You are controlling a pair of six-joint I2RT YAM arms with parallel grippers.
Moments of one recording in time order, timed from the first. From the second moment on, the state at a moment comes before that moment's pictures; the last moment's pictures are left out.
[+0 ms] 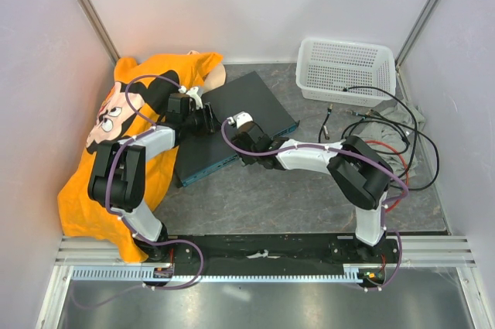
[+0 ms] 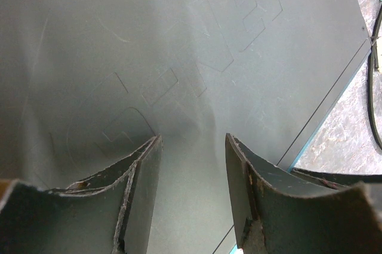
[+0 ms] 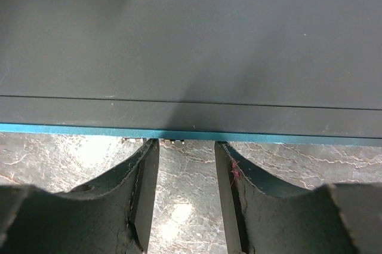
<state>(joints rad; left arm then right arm) -0.20 1.69 0.93 0.06 0.35 -0.38 0.89 1.91 1.20 -0.07 0.24 0.26</state>
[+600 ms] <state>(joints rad) -0.20 1.69 0.93 0.06 0.35 -0.38 0.89 1.95 1.25 -0.12 0.24 0.20</state>
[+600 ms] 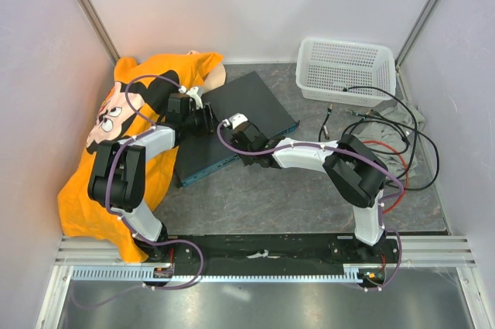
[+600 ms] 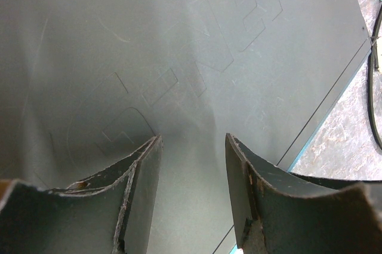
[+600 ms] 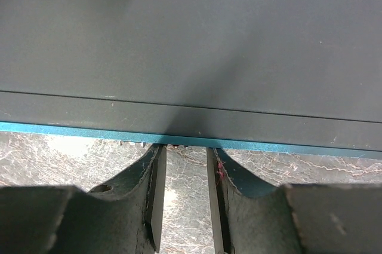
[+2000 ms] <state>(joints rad) -0.20 1.71 0.96 0.06 0.35 -0.38 0.91 1.86 1.21 0.01 0.24 0.13</state>
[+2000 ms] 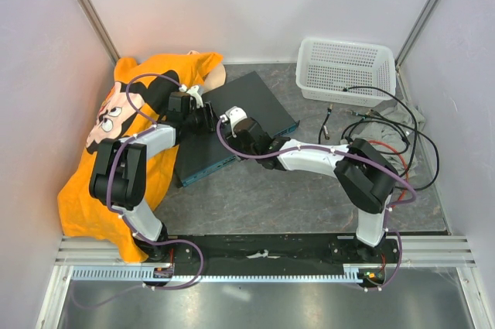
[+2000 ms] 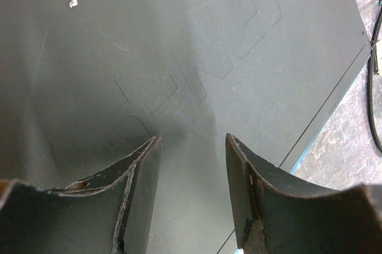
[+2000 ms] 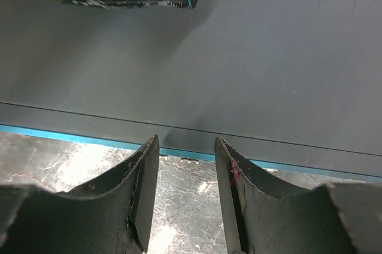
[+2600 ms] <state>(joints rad) -0.20 1.71 0.96 0.05 0.35 -0.38 0.91 1.84 1.17 -0.06 0.23 0.16</state>
